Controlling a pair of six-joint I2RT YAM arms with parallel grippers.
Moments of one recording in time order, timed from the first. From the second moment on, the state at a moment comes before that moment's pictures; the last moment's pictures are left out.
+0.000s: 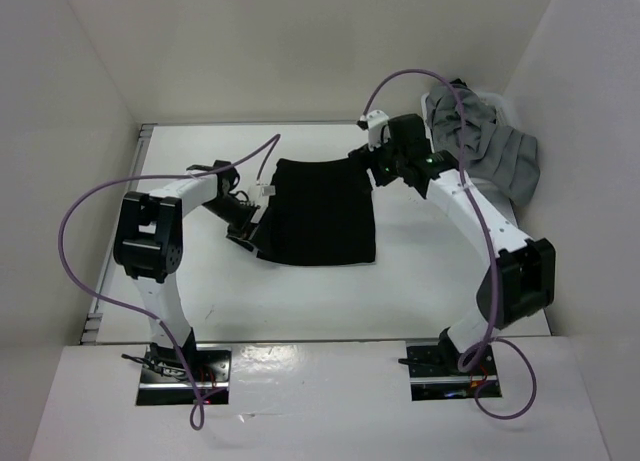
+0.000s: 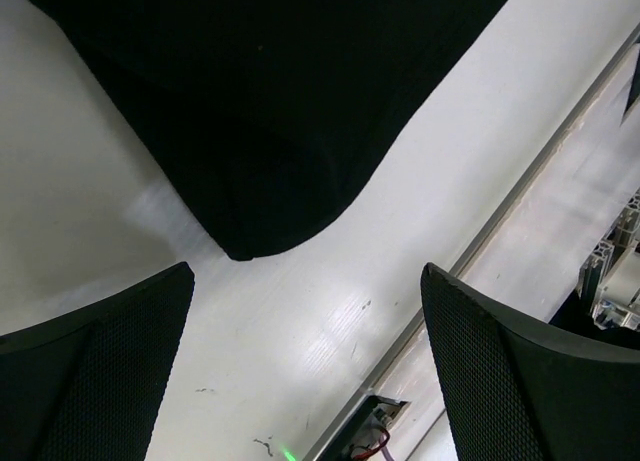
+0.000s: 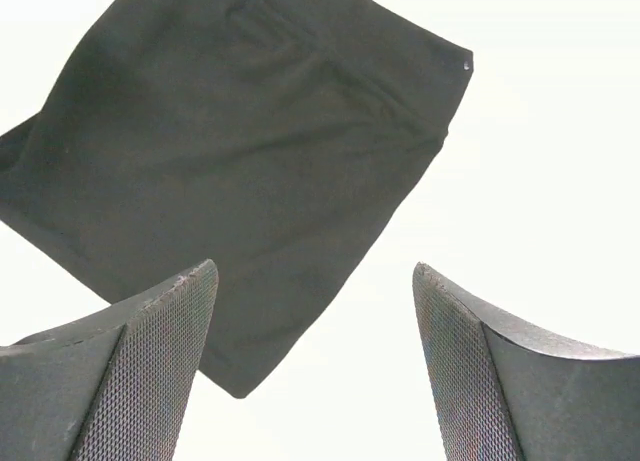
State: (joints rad) left arm -0.13 1.94 1.33 -0.97 0.73 0.38; right arm 0.37 1.61 1.44 -0.51 -0.18 -0.18
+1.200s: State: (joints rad) left arm -0.15 1.97 1.22 -0.82 0.66 0.26; right arm 0.38 1.59 1.22 -0.65 -0.11 -0.09
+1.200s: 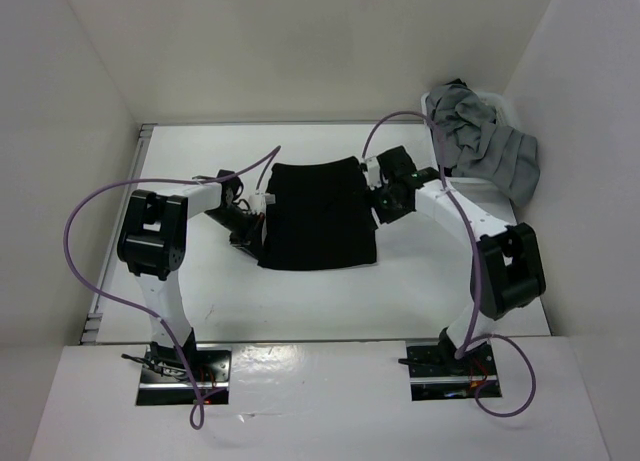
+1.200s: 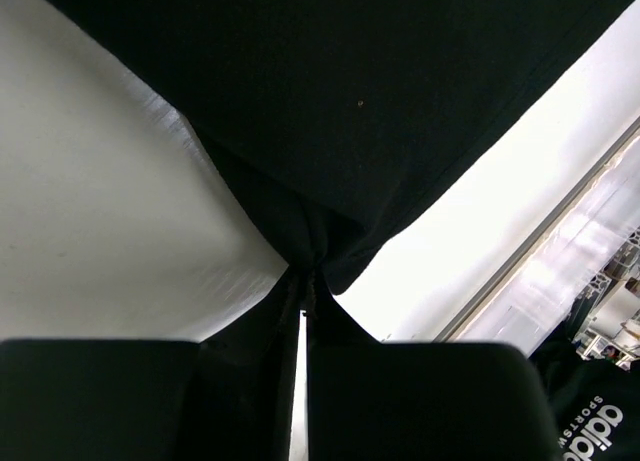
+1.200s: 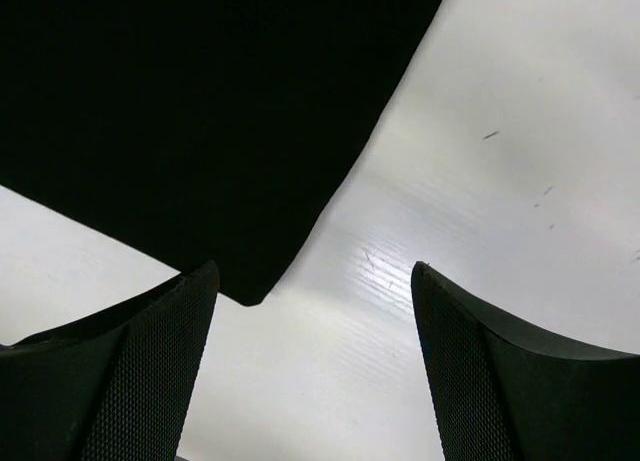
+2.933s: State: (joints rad) left arm -0.07 1.97 1.20 -0.81 0.71 0.26; right arm 0.56 1.89 1.23 -0.75 -0.27 -0.11
